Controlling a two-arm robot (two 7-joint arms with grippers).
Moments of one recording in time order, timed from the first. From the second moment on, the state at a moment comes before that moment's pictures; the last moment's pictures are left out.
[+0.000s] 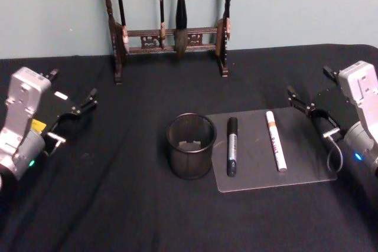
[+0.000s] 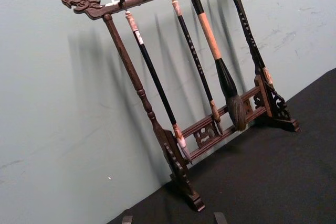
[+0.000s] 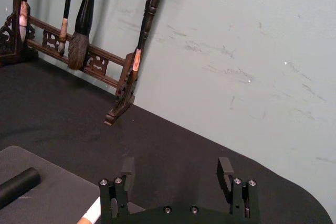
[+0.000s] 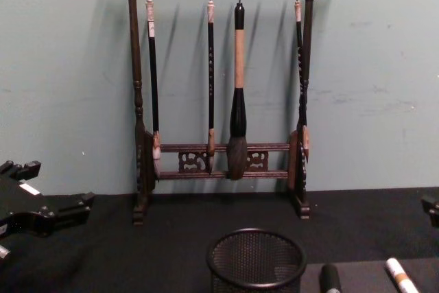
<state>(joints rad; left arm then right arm) -0.20 0.60 0.45 -1.41 -0.25 -0.12 0.03 0.20 0.60 -0.45 -1.41 0.25 -0.12 -0.03</state>
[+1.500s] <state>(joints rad) -0.20 0.60 0.45 -1.41 -0.25 -0.12 0.03 0.20 0.60 -0.45 -1.41 0.25 -0.12 -0.03</state>
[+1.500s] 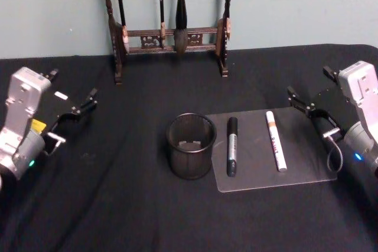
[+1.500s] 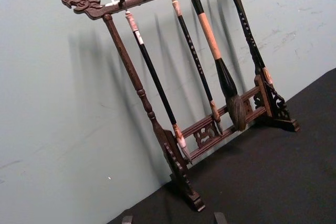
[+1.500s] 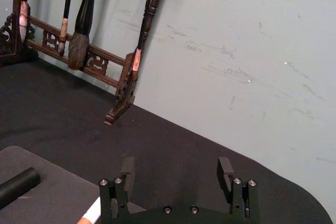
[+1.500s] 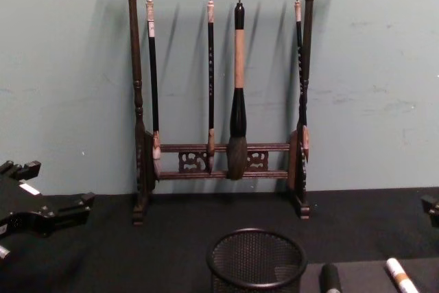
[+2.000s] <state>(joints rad) -0.20 0.60 0.45 -1.41 -0.25 -0.12 0.03 0.20 0.60 -0.45 -1.41 0.25 -0.12 -0.03</state>
